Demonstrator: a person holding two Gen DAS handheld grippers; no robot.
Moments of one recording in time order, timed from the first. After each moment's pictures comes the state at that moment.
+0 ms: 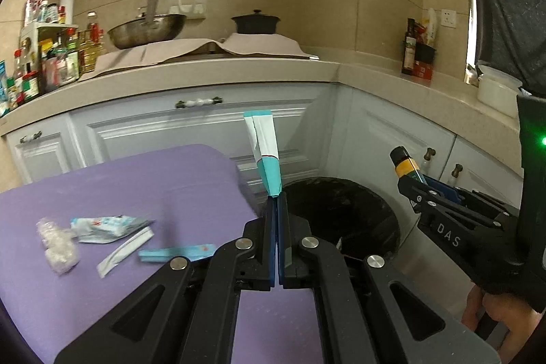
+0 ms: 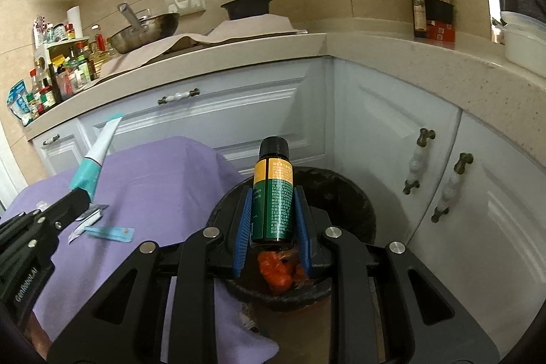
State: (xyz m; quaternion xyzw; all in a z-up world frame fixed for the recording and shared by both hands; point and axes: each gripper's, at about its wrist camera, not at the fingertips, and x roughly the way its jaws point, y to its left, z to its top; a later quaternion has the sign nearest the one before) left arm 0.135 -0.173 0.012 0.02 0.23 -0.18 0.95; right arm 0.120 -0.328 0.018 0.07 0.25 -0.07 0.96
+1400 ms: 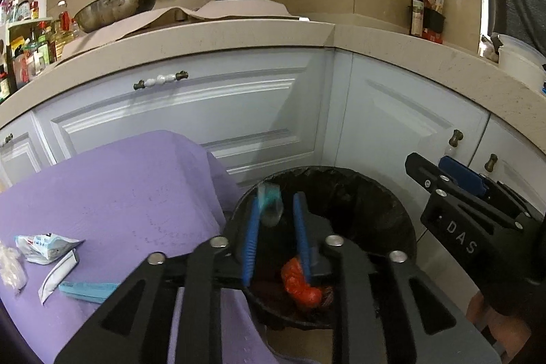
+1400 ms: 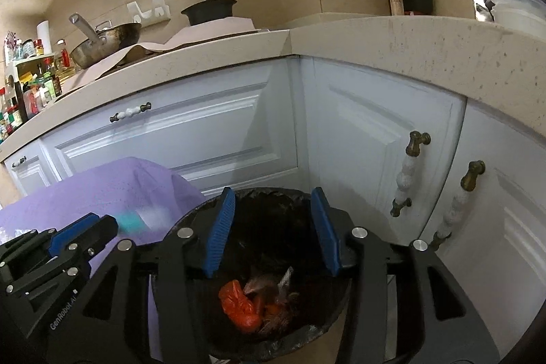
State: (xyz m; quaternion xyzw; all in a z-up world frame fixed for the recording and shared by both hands) left arm 0.206 -0.242 -0.029 0.04 0.28 -0.18 0.94; right arm 0.176 -0.381 -0.016 0.09 0.23 -0.12 0.96
